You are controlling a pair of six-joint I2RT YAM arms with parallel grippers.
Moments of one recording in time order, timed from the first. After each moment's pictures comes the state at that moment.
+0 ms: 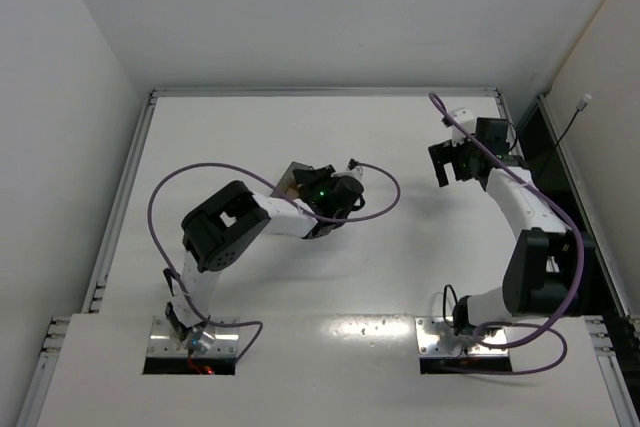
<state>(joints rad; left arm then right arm) -0.89 2.01 1.13 0.27 -1.15 0.58 -0.09 1.45 0.97 -0.33 -0.13 -0.42</state>
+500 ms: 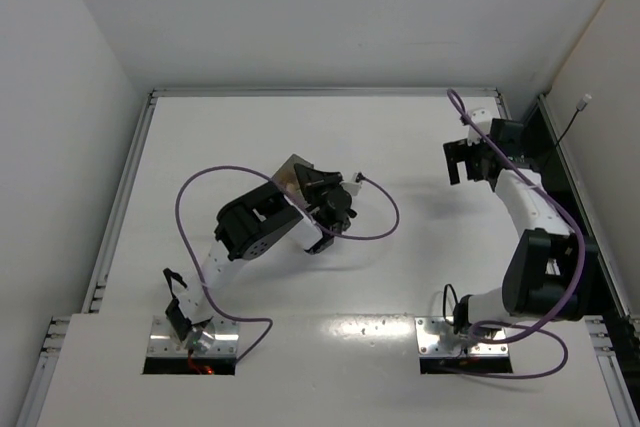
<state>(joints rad) -0.90 2.26 1.09 1.17 -1.27 1.52 -0.17 1.43 0.96 -0.30 -0.10 -0.37</state>
